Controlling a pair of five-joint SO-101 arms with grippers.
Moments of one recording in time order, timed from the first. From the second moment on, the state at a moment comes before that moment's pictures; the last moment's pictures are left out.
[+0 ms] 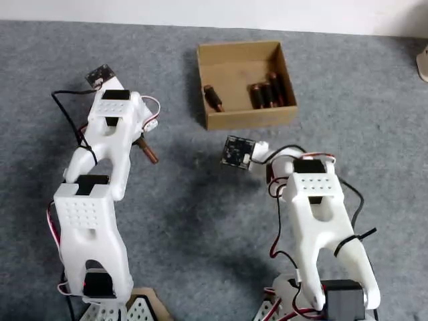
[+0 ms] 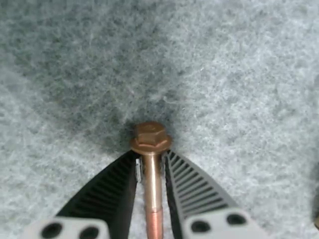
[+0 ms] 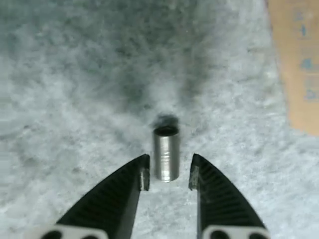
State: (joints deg) left arm -5.3 34.9 -11.9 61.9 43.5; right arm -5.9 -21.2 45.8 46.4 74.2
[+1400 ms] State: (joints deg) left arm -5.3 34.9 -11.9 61.9 43.5; right arm -3.3 -9.3 52.0 34.1 74.1
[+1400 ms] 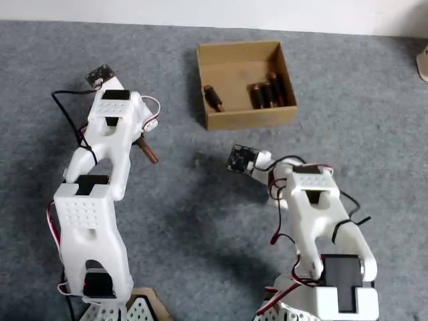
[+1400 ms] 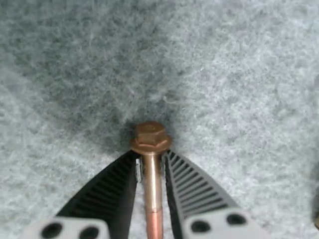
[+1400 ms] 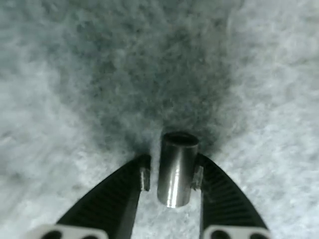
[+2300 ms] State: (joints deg) left arm -5.3 34.9 -11.9 61.9 43.5; right arm -3.1 -8.9 52.2 25.4 56.1
